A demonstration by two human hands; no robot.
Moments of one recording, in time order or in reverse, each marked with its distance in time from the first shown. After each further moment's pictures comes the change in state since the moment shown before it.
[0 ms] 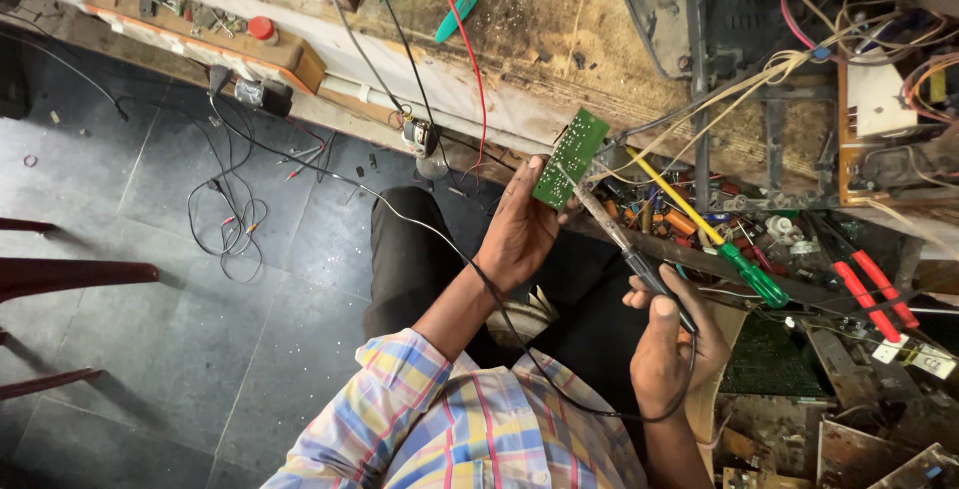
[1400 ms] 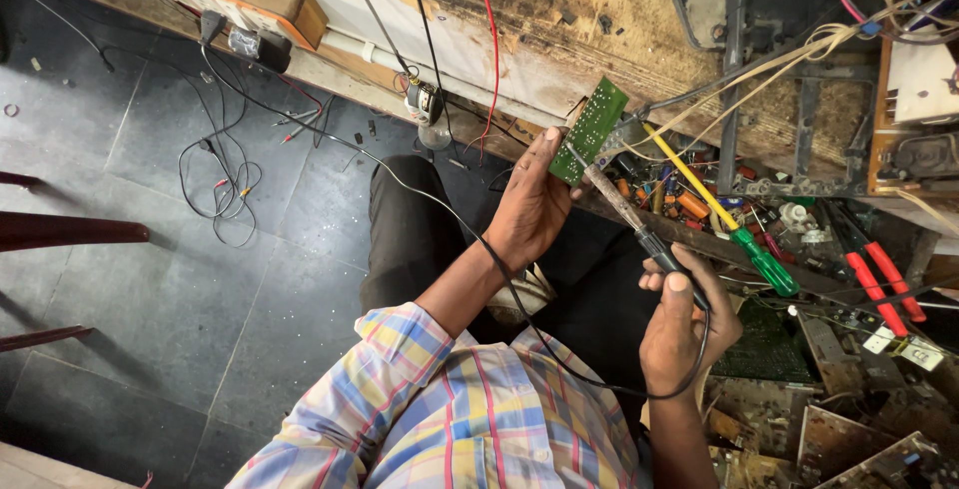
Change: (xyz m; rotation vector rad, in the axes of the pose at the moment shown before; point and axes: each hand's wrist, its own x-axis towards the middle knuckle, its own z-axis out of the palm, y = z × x) left_hand -0.002 0.001 0.009 0.055 -0.011 0.031; right_hand 0.006 0.004 -0.010 -0.002 -0.073 0.064
